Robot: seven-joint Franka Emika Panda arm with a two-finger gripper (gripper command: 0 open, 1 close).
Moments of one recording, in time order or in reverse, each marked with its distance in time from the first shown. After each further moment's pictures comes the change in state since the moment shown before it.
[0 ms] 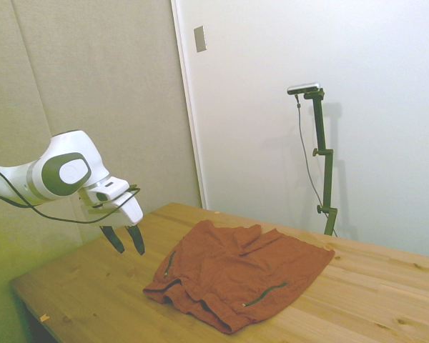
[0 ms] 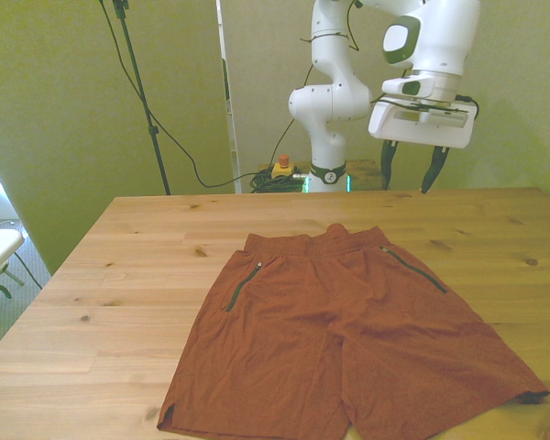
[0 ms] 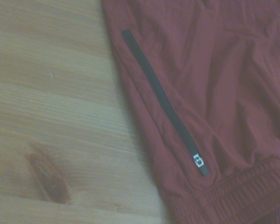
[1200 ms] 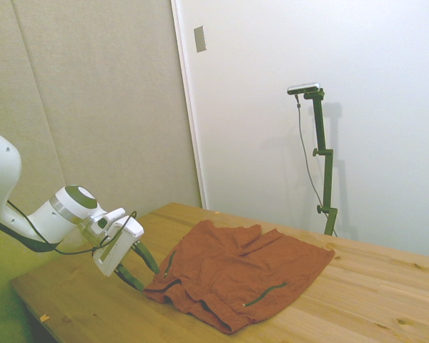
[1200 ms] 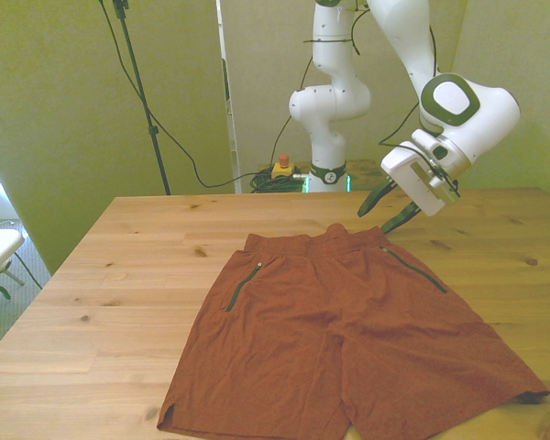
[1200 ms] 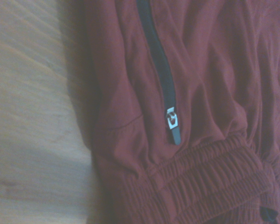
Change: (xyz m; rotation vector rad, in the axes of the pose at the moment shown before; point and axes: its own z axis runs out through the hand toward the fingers) arm -0.040 -0.028 0.121 -0.519 0.249 -0.199
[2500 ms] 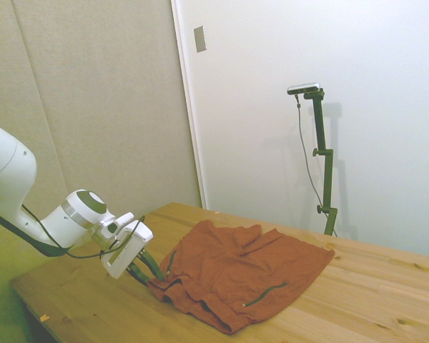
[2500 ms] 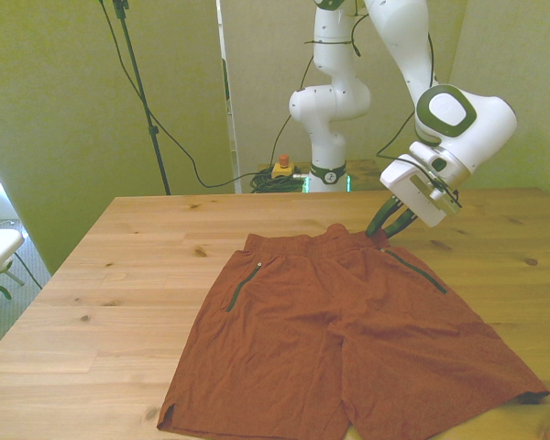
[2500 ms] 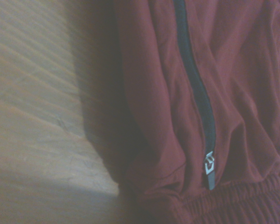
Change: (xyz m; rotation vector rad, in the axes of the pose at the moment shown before) arm 0.011 -0.014 0.014 0.059 0.015 0.005
